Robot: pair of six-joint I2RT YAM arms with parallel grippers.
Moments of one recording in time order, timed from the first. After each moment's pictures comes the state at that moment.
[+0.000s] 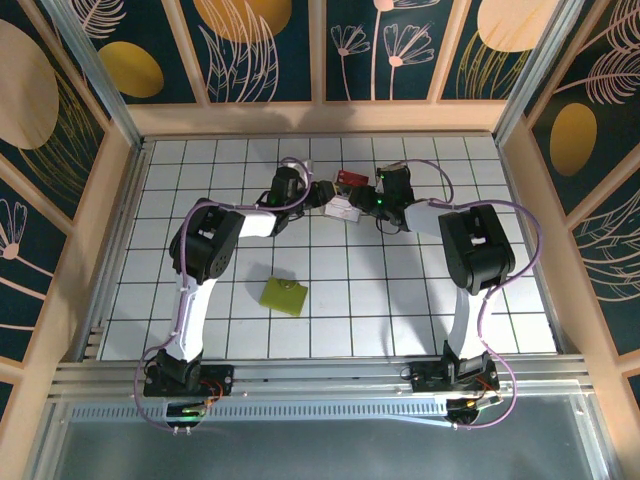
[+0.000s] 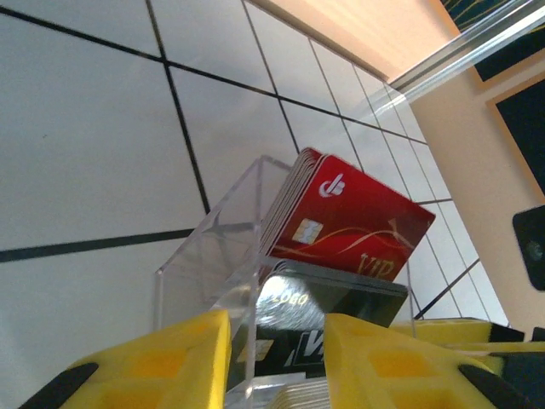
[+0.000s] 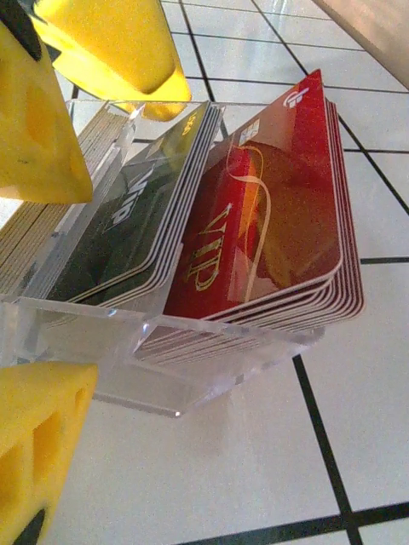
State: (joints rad) left arm -0.49 2.25 1.32 0.54 0.36 -0.74; right arm 0.34 1.96 1.12 0.14 -0.28 0.65
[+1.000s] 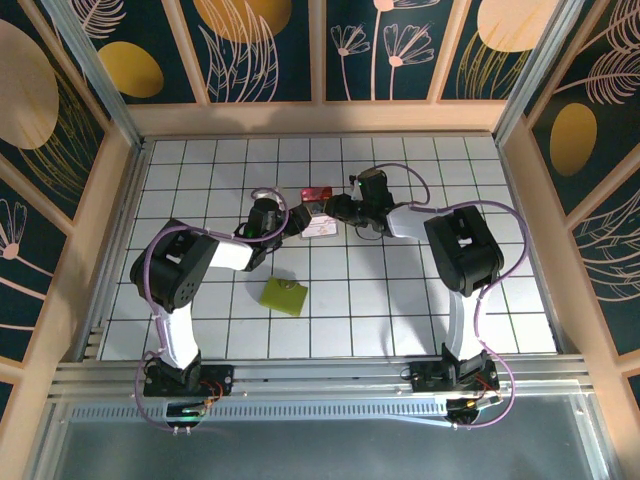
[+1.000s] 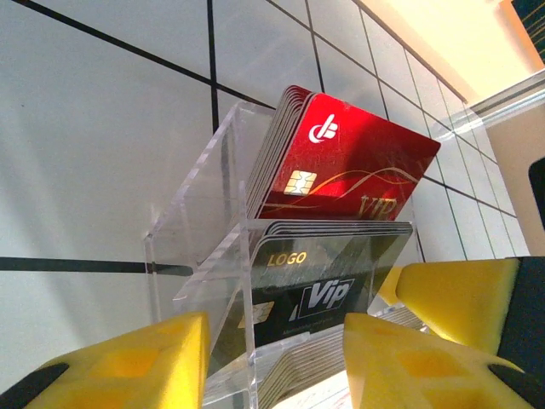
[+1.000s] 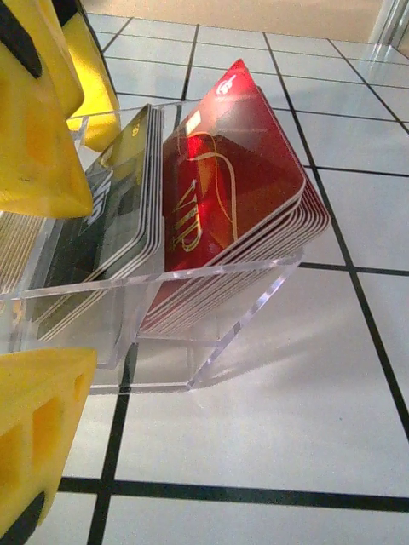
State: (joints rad) left arm -0.51 1.91 0.83 0.62 0.12 -0.82; right arm 0.47 1.98 1.14 0.14 -0.38 0.69
